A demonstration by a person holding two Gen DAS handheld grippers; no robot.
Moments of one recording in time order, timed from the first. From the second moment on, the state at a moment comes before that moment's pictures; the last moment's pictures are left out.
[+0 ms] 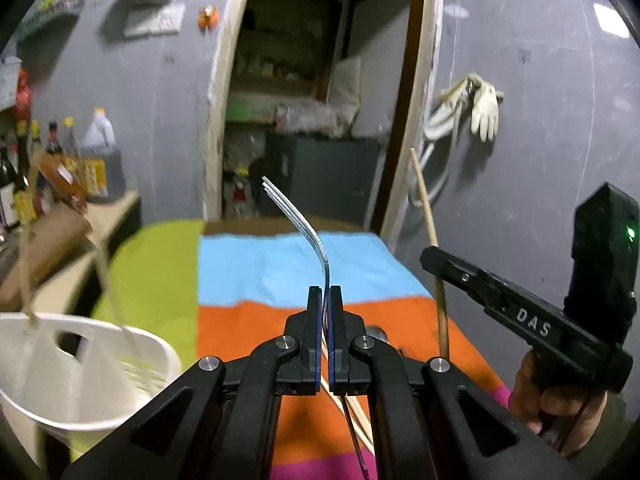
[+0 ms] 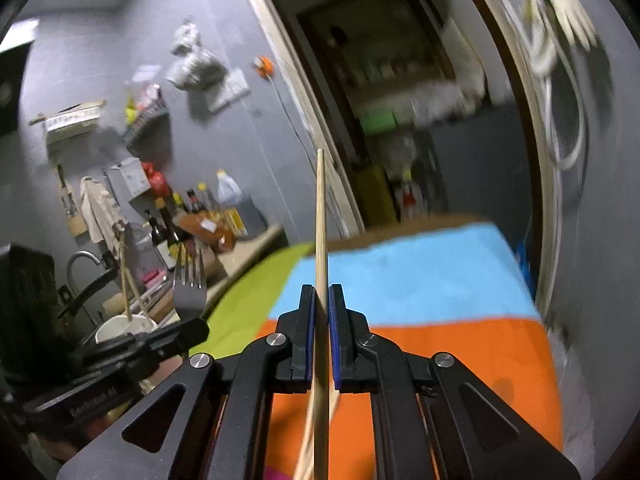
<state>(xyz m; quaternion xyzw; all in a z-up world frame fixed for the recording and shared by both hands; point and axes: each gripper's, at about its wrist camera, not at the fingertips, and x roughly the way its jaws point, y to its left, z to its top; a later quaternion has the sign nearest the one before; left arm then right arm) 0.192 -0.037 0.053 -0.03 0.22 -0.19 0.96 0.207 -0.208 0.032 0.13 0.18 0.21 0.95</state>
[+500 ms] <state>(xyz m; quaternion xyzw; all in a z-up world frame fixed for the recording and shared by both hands) 0.160 0.076 0.103 -0.05 0.11 -0.05 0.99 0.195 -0.105 0.091 0.11 0.03 0.28 0.95</state>
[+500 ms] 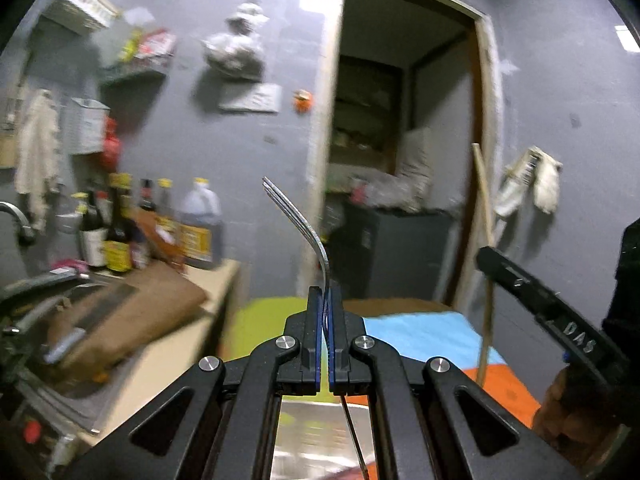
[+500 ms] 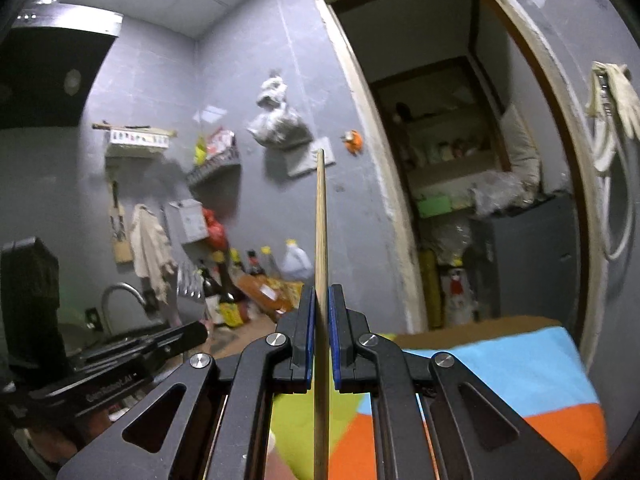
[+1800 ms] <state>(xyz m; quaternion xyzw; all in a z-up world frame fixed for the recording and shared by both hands) 0.188 0.145 0.037 -0.01 0.15 -0.01 0.99 0.210 -0.028 0.043 0.06 0.06 0.30 0.95</state>
